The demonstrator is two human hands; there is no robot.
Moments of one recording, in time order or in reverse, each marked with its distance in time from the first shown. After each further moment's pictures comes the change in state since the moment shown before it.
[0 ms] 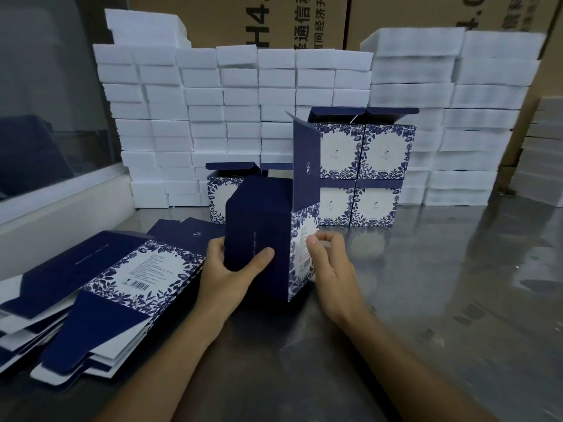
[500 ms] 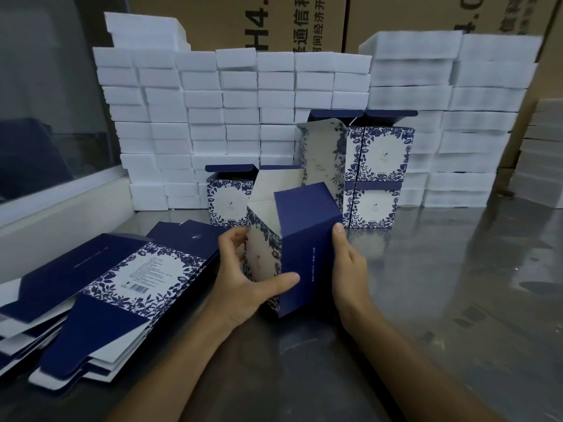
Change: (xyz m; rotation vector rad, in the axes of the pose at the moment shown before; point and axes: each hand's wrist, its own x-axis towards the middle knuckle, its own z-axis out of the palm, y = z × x) left_hand -0.008 0.005 0.008 0.117 -0.190 0.175; right_hand 0.009 -0.003 -0.004 0.363 0.100 0.222
